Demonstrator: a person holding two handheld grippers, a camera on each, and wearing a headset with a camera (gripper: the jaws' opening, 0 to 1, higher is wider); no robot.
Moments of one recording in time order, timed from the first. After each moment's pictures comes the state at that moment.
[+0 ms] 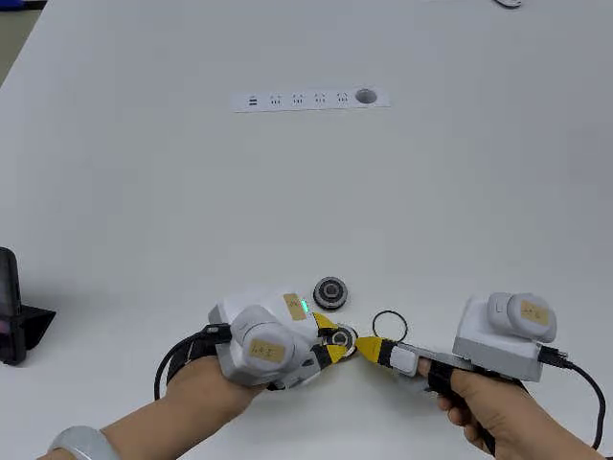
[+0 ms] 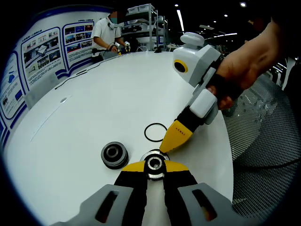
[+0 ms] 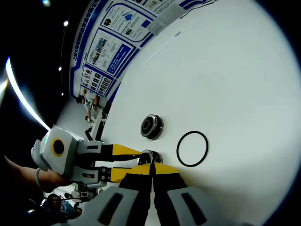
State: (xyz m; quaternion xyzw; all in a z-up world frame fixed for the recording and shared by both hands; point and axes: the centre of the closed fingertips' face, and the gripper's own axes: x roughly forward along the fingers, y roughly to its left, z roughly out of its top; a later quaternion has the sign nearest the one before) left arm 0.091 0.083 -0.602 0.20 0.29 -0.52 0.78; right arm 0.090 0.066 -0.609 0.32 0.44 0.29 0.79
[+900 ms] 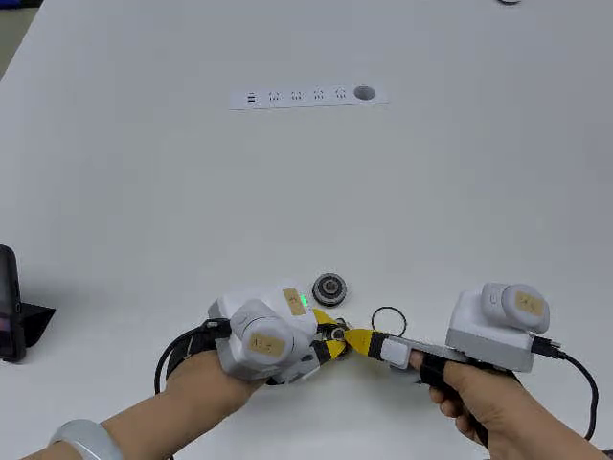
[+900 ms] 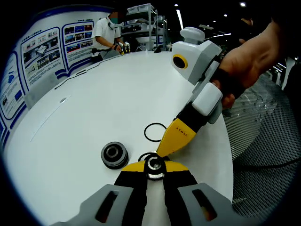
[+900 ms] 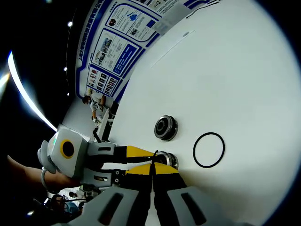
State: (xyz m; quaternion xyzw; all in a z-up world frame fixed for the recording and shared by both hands) left arm 0.091 0.083 -0.602 0.20 0.29 -0.52 0.78; right arm 0.090 0.082 -0.591 0.34 0.43 0.31 0.78
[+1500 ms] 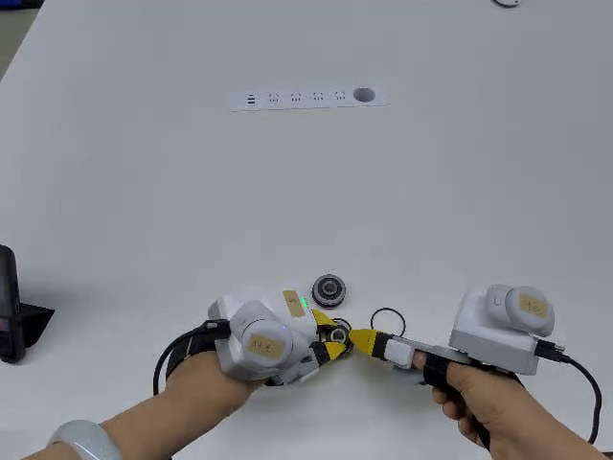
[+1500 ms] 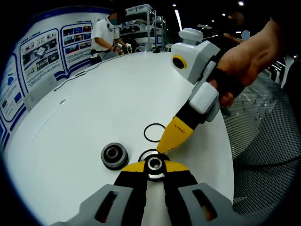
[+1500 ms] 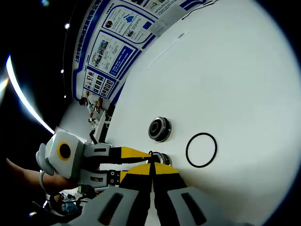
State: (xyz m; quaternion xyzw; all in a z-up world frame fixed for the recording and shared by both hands) left arm 0.091 0.083 -0.602 0.20 0.29 -0.52 0.78; right arm 0.091 0.074 -0.598 0.33 0.43 0.29 0.78
